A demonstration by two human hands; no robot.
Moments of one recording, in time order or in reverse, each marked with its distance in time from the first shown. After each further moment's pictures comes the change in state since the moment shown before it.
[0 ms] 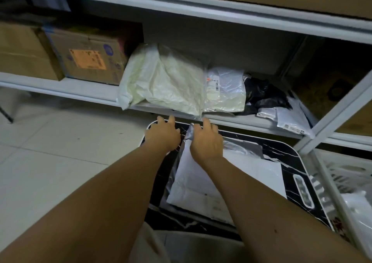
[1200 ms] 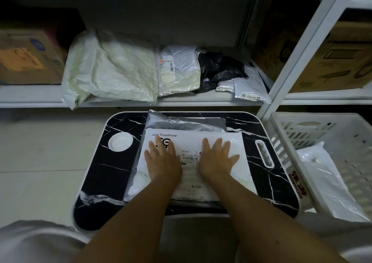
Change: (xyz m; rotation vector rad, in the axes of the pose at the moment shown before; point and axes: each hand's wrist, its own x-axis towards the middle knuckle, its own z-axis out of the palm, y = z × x) left_hand -0.071 0.087 0.125 0.258 -0.049 0.083; right_hand -0.083 0.130 0.048 0.015 -0.354 0.466
